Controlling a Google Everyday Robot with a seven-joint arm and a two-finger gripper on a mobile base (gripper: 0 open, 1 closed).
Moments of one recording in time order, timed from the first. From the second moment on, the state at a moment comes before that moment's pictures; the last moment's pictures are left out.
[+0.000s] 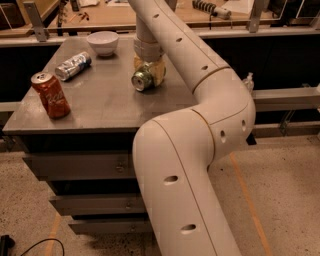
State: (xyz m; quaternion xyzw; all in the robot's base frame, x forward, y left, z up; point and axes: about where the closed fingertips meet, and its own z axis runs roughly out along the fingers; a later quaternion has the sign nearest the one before) arm 0.774 0.027 0.843 -0.95 0.29 -0.07 0.07
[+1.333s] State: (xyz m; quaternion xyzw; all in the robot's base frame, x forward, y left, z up) arm 0.810 0.041 0.867 -0.93 0.30 -0.13 0.16
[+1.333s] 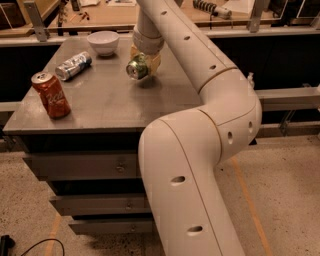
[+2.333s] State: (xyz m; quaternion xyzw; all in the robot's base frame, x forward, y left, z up) arm 0.830 0.072 0.887 -0.91 0.30 -0.14 0.26
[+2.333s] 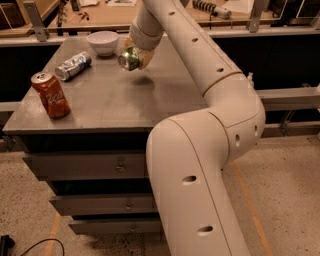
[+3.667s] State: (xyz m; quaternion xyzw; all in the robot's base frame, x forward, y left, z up) arm 0.831 0.114 0.873 -0.84 0.38 -0.13 0.37
